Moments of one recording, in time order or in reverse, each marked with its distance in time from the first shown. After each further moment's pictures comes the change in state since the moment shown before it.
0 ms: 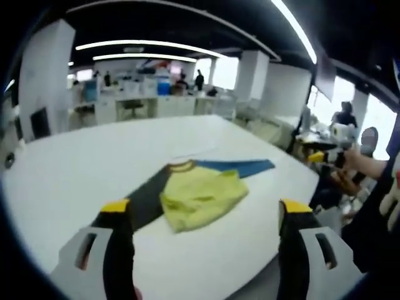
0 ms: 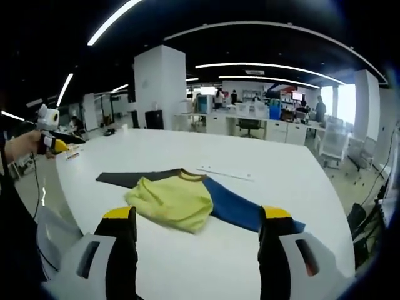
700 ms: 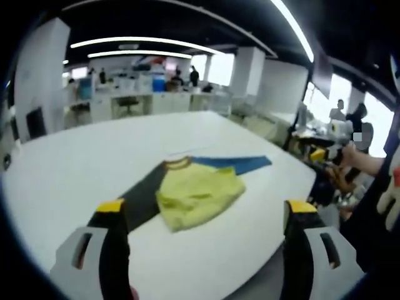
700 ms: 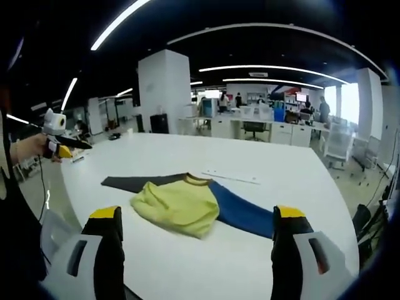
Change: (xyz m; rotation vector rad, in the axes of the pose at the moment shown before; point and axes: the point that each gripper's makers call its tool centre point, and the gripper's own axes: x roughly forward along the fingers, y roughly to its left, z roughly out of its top) left arm 0.011 0.003 -0.005 -0.007 0.022 -0.026; right arm 0.008 0.007 0.005 0.002 -0.015 0.030
